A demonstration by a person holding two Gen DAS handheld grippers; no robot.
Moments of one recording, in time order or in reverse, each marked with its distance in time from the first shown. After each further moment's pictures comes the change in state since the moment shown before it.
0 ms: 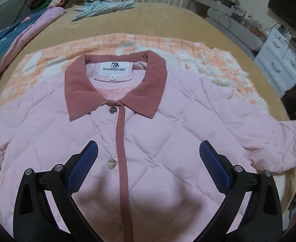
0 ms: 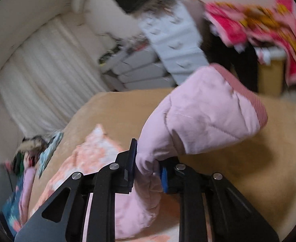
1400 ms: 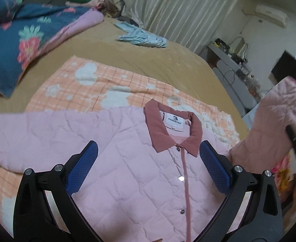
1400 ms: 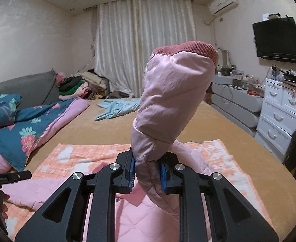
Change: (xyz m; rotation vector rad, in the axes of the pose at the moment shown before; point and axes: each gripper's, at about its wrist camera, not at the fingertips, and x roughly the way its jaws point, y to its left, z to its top) left arm -0.140 0.231 0.014 -0.311 -0.188 -0.161; right arm -0.086 0.412 -0.101 -0.671 0.037 0.368
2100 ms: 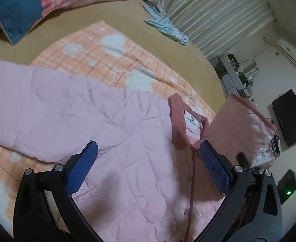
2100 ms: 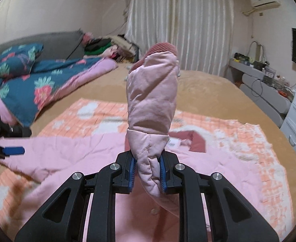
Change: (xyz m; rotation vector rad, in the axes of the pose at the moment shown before) left arm 0.031 0.105 -0.015 -0.271 0.078 -0.072; right arm 0.091 0.132 -0.101 -0.198 0.211 0.128
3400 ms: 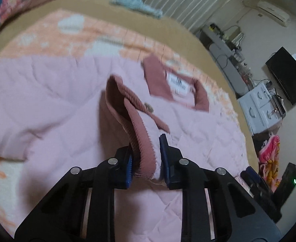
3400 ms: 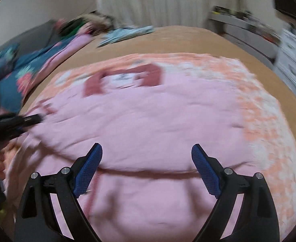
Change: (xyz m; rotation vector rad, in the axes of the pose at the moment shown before) left arm 0.073 -0.050 -0.057 0.253 0.064 -0.016; right arm -0.038 -0.130 -0.111 0.288 0.218 -0.061
